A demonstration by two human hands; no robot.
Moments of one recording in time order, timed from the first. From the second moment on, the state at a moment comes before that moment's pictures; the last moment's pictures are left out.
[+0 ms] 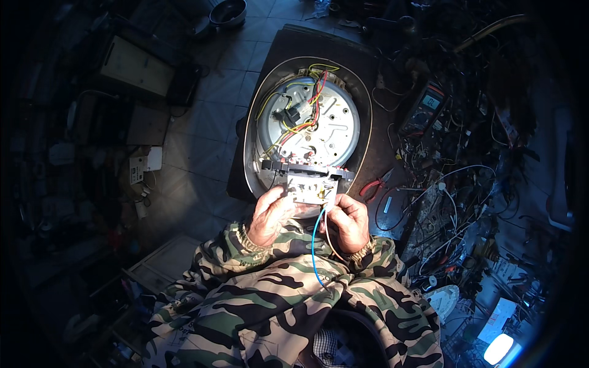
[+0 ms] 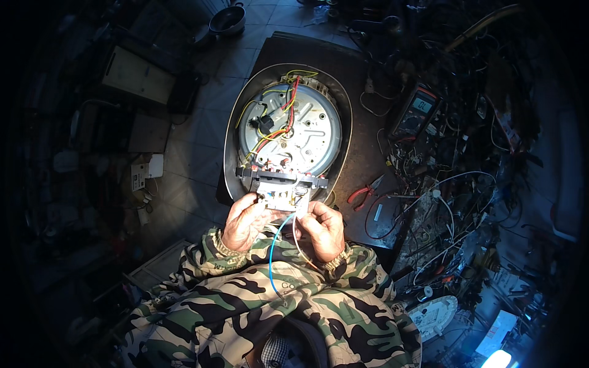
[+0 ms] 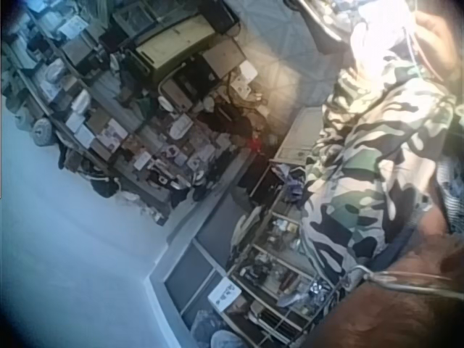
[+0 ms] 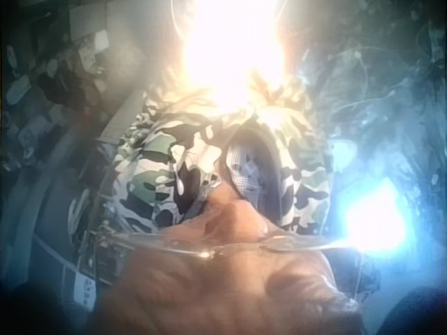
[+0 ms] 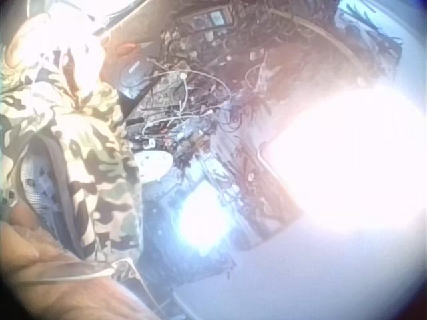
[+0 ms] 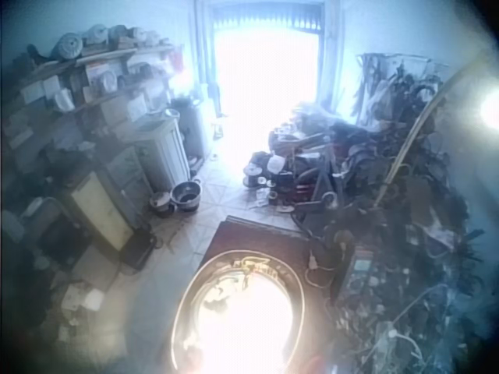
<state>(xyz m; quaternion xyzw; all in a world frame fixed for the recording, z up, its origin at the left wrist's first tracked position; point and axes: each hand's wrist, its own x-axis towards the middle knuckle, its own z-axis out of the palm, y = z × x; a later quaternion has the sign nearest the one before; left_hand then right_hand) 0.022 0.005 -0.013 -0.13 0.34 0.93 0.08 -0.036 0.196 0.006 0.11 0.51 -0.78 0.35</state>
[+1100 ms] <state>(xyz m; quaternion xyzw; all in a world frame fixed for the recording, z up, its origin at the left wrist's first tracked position) 0.009 -0.004 -0.002 -0.15 0.37 0.91 0.12 0.009 0.191 0.002 0.19 0.49 -0.79 0.31</state>
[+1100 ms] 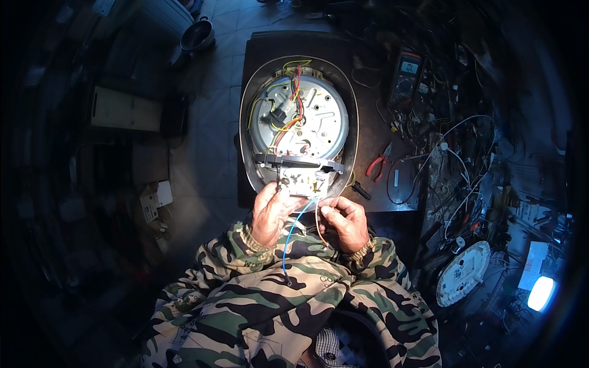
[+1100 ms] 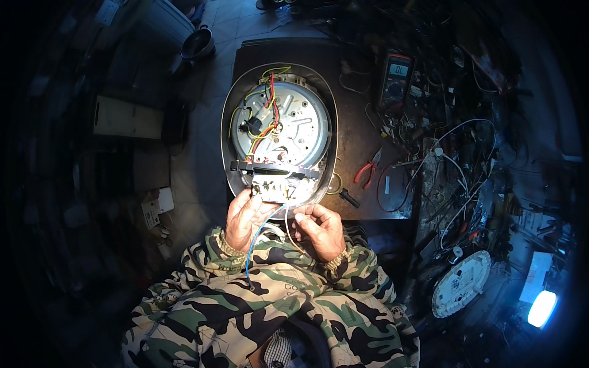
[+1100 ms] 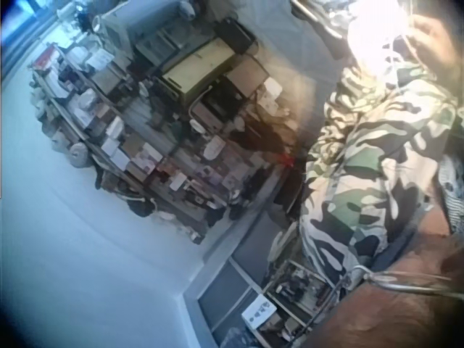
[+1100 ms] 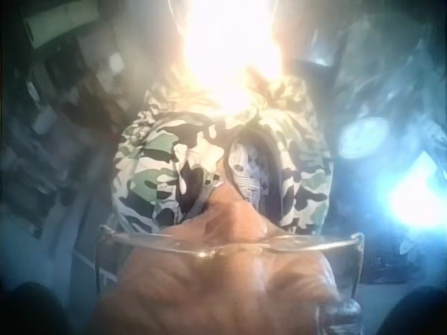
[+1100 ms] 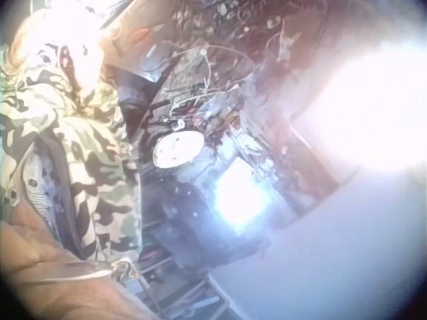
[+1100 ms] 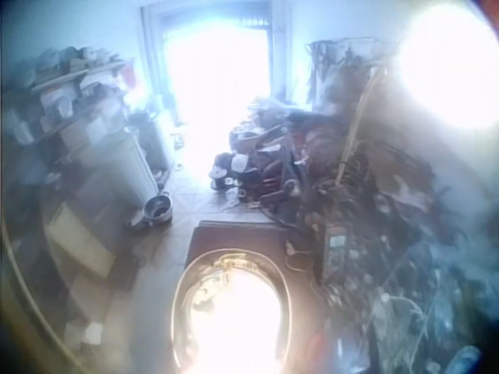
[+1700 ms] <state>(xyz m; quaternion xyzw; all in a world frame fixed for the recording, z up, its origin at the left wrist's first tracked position) 0.004 -0.007 -0.001 -0.14 0.37 0.91 0.16 0.033 0.191 0.023 0.07 0.56 -0.76 0.31</state>
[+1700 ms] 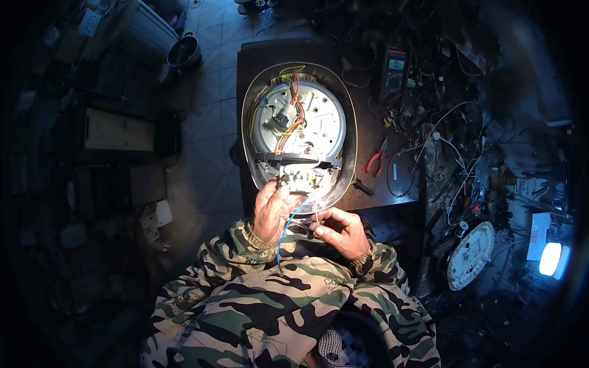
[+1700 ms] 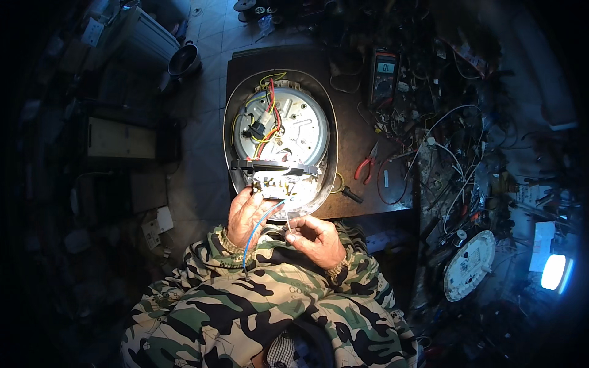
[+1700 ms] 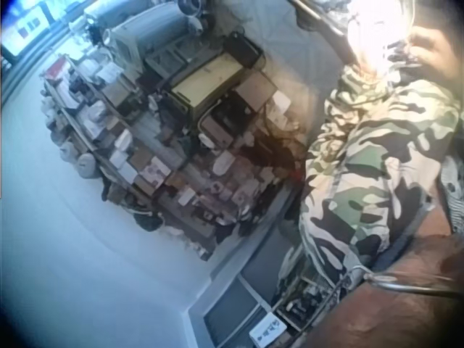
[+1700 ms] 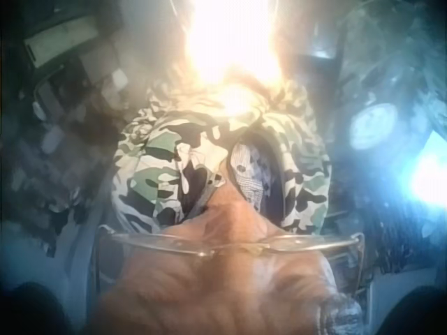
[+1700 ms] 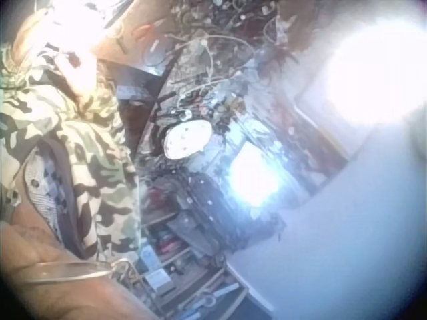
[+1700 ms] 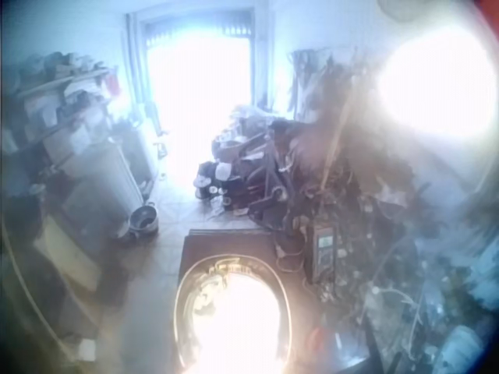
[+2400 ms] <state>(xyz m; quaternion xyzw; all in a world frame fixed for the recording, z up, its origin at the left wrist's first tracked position) -0.011 0.026 0.027 -0.17 0.38 0.90 0.12 0.038 0.309 -0.022 0.20 0.70 -0.66 0.16</state>
